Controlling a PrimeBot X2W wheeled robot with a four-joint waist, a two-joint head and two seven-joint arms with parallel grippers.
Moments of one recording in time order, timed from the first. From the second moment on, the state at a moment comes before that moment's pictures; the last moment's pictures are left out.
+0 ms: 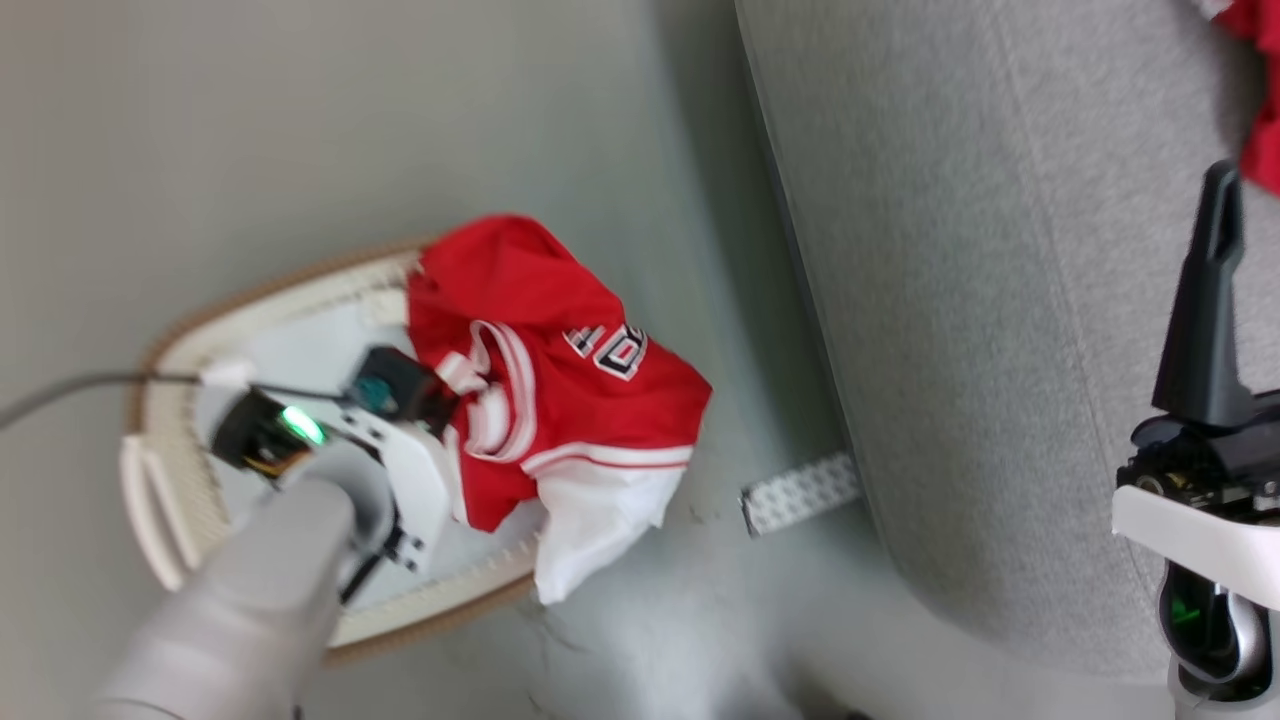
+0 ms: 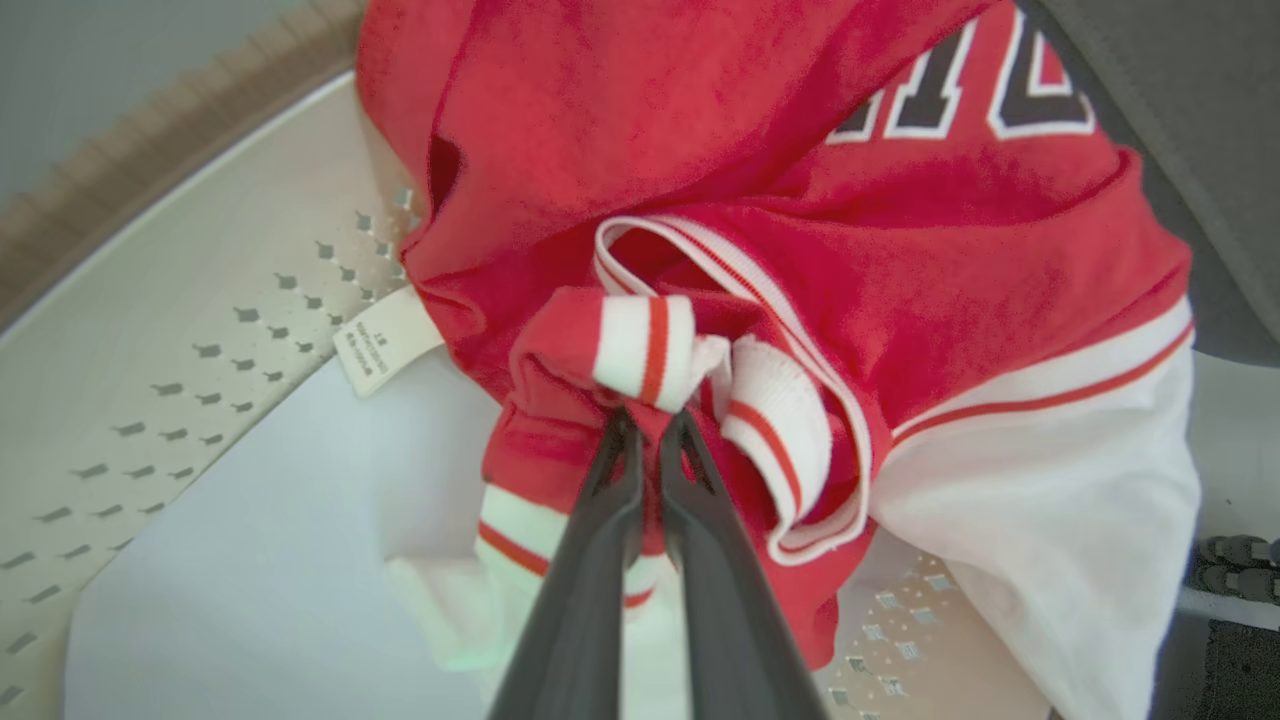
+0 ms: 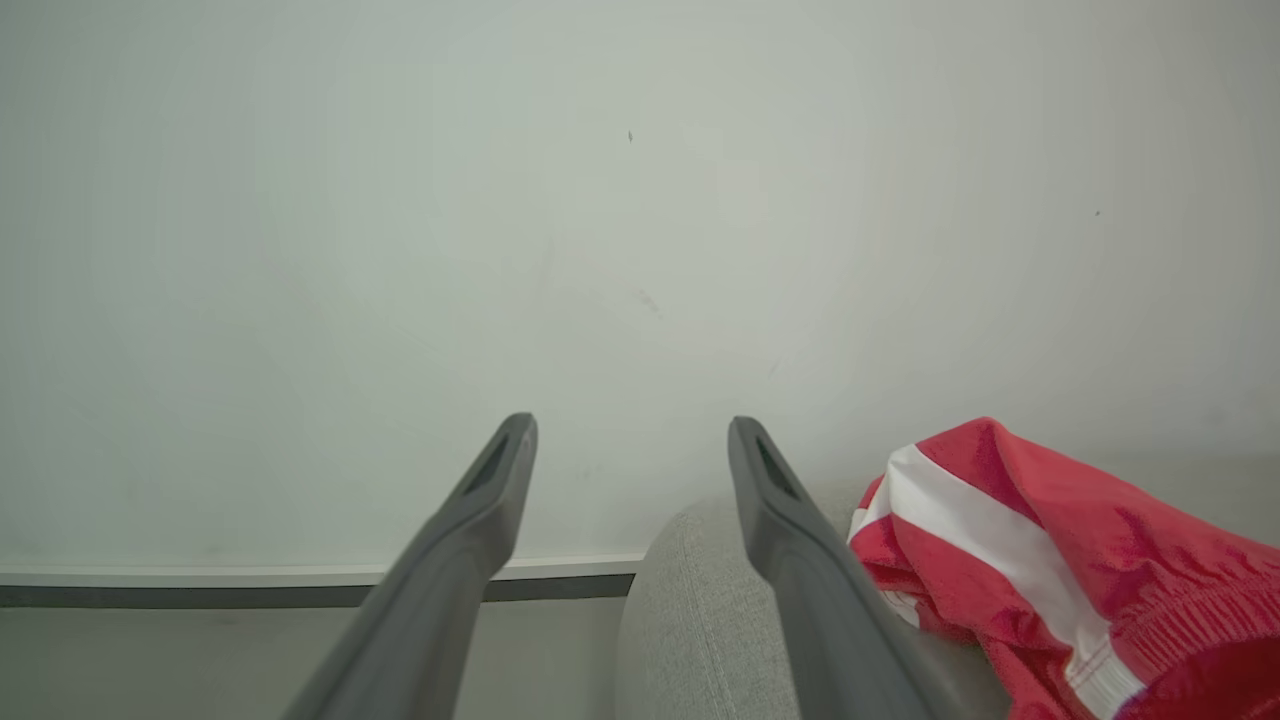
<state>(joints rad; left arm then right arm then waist) -0.92 0.31 -0.96 1.04 -0.52 -0.13 -0.12 -0.36 -0.05 0.02 -0.26 0.36 0.13 -0.26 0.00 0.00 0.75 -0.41</state>
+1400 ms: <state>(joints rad) -0.73 0.27 -0.81 0.29 -0.71 0.01 -0.15 -0.10 -0.13 0.03 -0.04 0.33 0.13 -0.26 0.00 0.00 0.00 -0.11</state>
